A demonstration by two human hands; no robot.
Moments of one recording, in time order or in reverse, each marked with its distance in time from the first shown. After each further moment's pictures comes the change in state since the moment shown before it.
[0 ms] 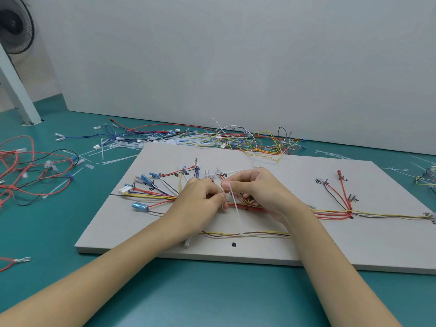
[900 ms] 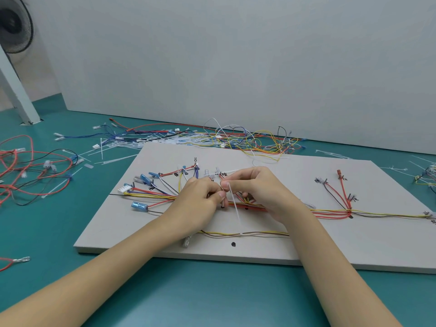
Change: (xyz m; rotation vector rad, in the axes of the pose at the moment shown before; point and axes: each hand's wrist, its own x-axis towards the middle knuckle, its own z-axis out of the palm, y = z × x) left_hand 0.002 0.001 -0.001 0.071 -0.040 -0.014; right_hand 0.000 0.000 -0.001 0.014 0.027 0.007
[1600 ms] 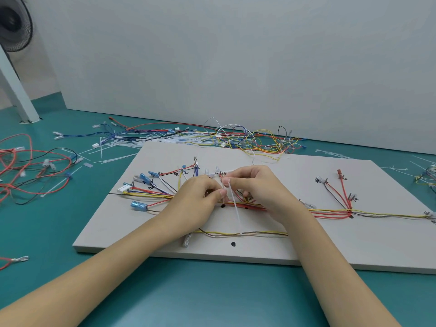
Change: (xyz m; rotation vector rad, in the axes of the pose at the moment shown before) left_hand 0.000 -0.002 -0.002 -0.001 0.047 0.032; right_hand 0.001 -0.002 0.004 -0.019 0.059 -0.019
